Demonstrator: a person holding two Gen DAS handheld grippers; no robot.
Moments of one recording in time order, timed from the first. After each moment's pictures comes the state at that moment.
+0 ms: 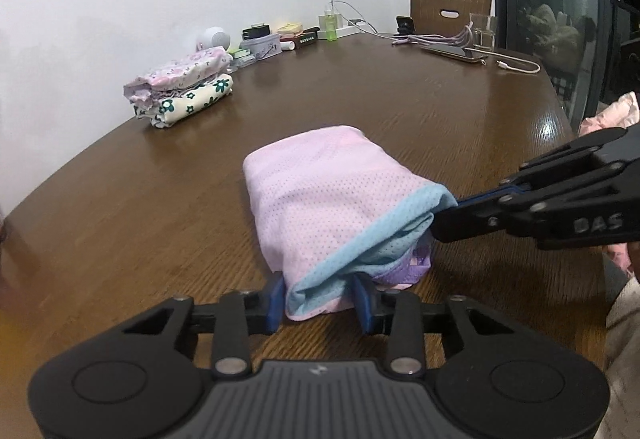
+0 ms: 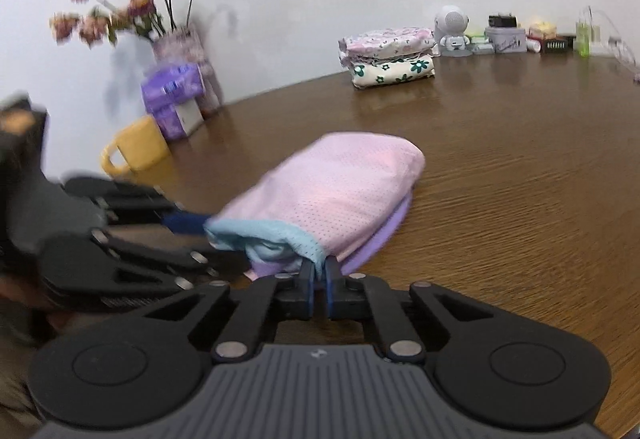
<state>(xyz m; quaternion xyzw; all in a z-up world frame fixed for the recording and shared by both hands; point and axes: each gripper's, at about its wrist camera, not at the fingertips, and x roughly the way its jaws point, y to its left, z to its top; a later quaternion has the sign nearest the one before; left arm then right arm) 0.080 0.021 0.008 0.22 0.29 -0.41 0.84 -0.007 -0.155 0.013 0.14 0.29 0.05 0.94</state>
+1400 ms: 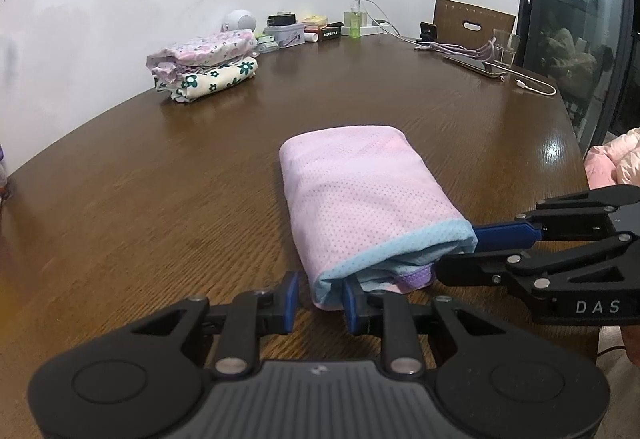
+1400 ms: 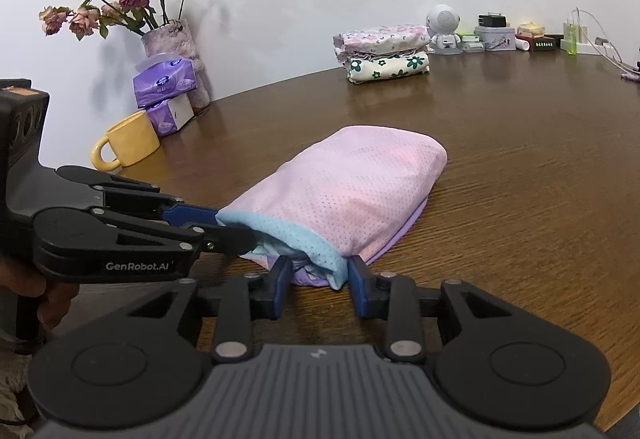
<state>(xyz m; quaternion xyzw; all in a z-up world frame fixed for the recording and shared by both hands) 0.092 0.041 0.015 0.18 0.32 -0.40 0.84 -0.008 -0.123 0.007 0.13 0.30 0.02 0.95</state>
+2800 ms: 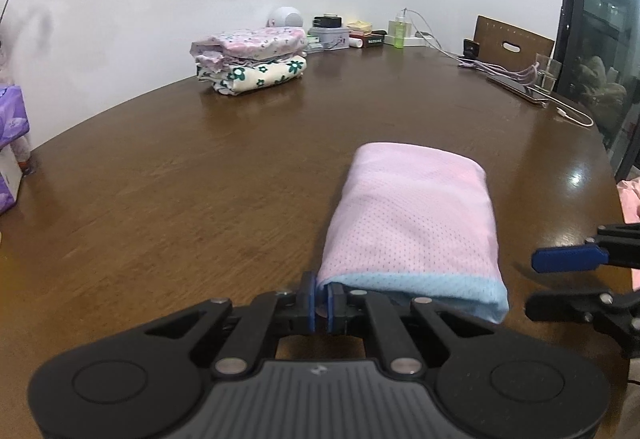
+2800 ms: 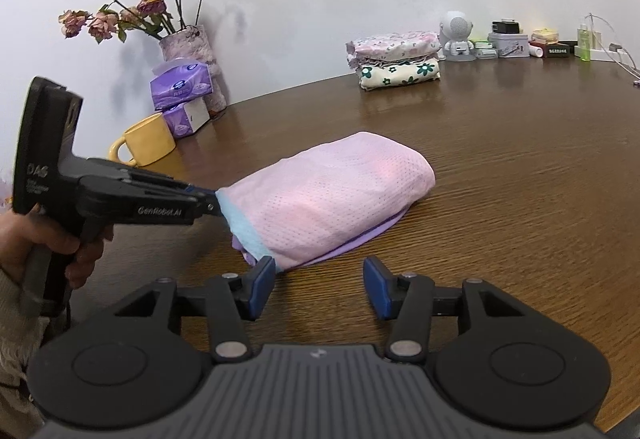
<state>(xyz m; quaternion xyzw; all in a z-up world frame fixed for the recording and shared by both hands) 0.134 0.051 0.016 0.15 0.33 -0.36 0.86 -0.020 -0.140 0.007 0.12 0.28 0.05 0.95</state>
